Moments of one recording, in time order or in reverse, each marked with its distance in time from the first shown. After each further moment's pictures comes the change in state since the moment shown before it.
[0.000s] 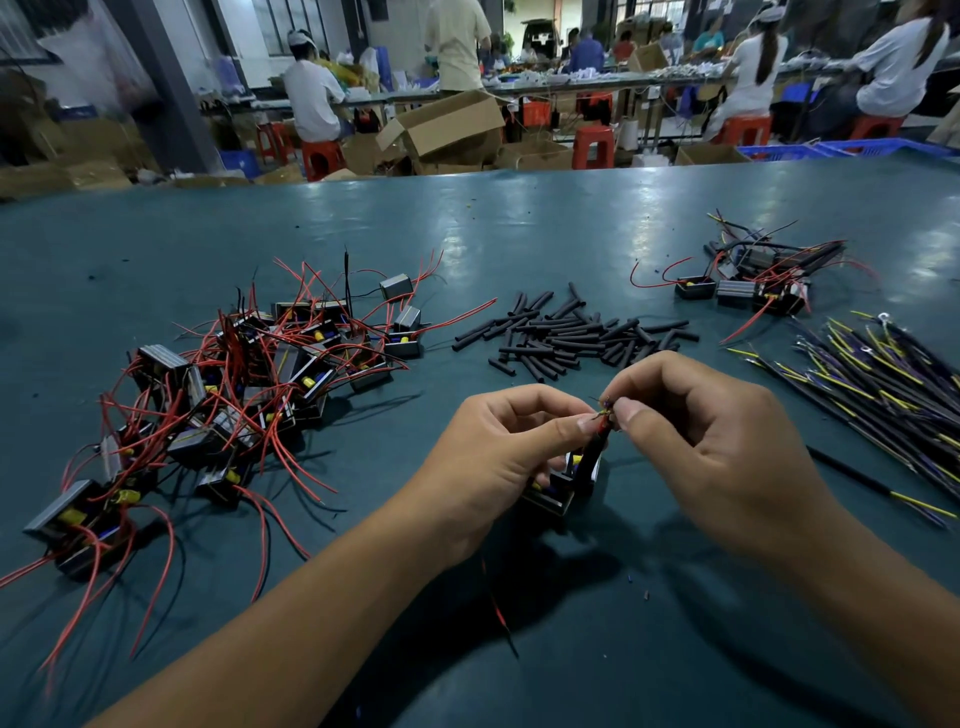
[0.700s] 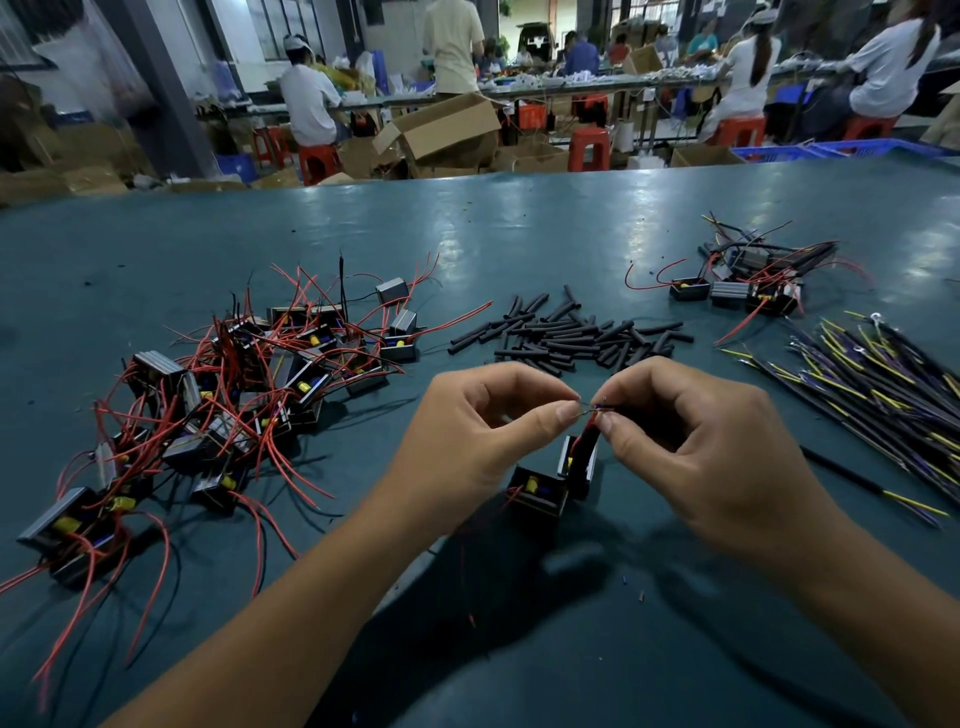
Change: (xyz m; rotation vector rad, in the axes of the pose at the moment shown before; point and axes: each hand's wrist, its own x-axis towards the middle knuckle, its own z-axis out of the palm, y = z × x) left_hand 0.000 0.008 -0.014 0.297 0.069 0.285; right_hand 0.000 0.002 -0.001 -0.086 0.007 -0.016
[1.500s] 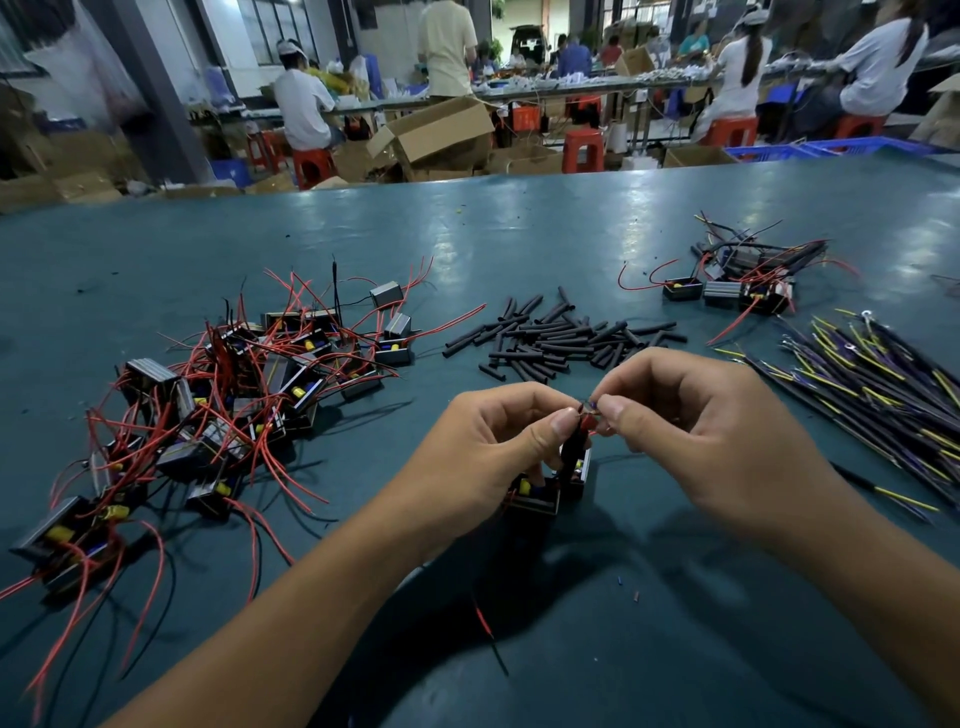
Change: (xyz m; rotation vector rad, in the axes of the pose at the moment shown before) left_hand -0.001 -0.005 0.007 -0.093 -0.163 -0.105; right_hand 0.006 -0.007 -0.011 0.223 -0.091 0.149
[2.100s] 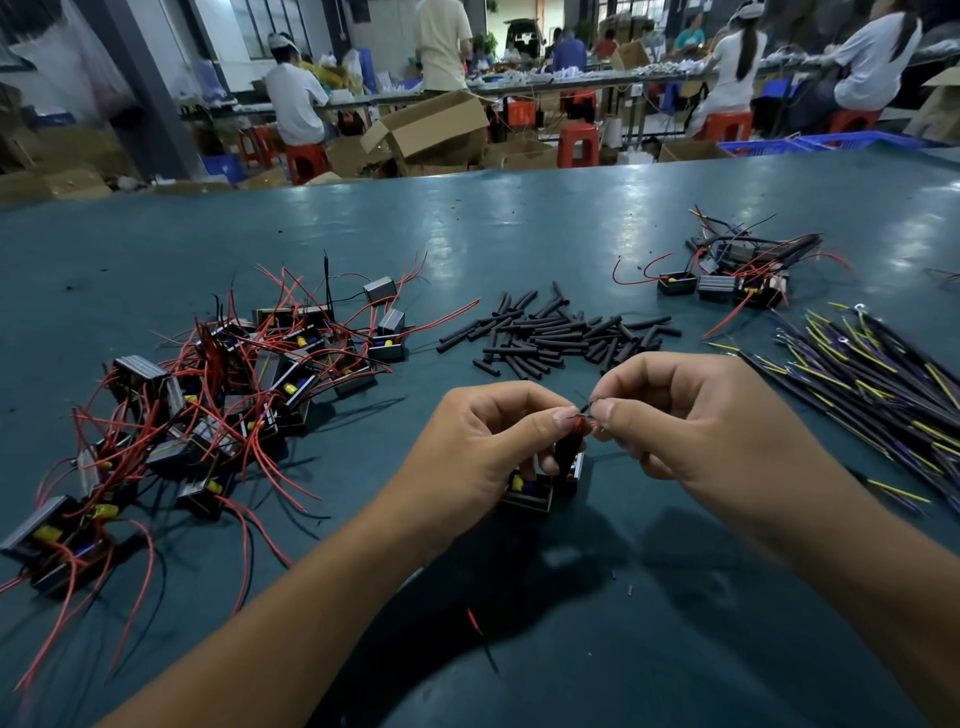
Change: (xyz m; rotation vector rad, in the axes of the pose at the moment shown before) left_hand -0.002 0.002 0.006 -0.051 0.068 -0.004; right_hand -0.001 -0.009 0.002 0.201 0.006 0.247
